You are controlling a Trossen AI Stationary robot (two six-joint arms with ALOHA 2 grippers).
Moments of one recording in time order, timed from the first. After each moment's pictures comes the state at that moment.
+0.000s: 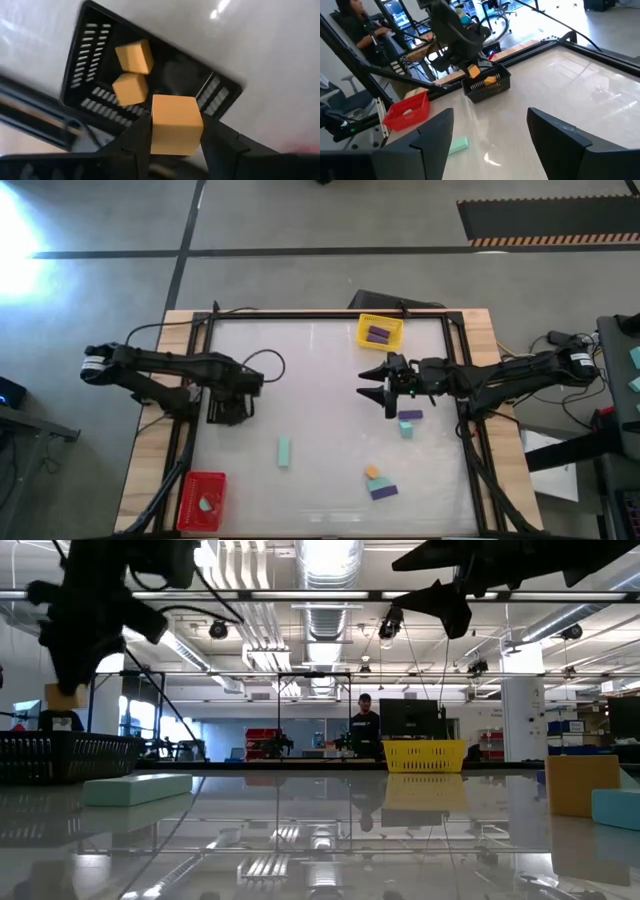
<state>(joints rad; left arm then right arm) -0.01 1.25 0.95 -1.36 -0.04 -0.47 0.03 1.09 0.58 0.35 0.09 0.39</state>
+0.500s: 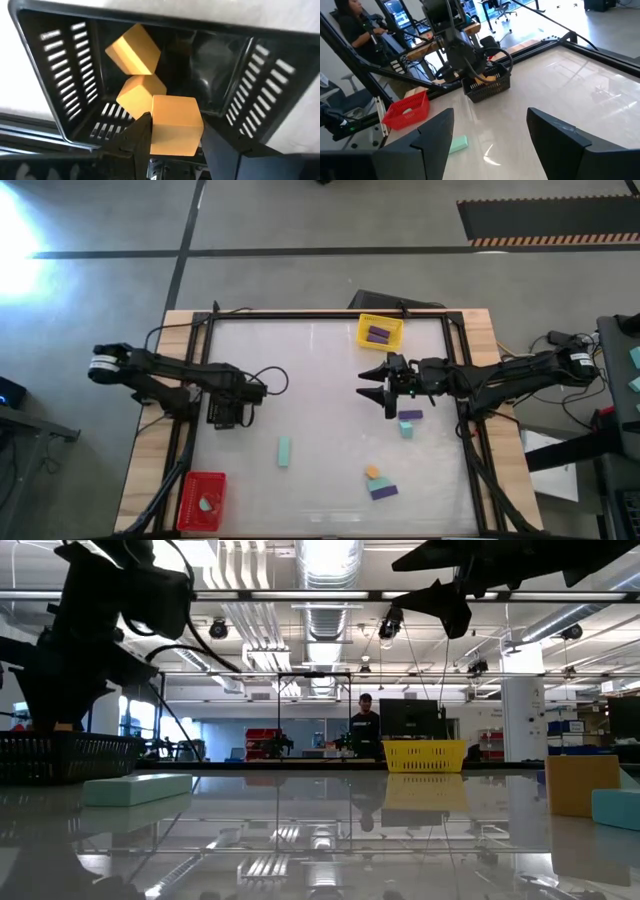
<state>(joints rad) -0.01 1.33 0.79 -1.26 -0.10 -0.15 0.03 1.09 0.58 0.35 0.09 0.39</state>
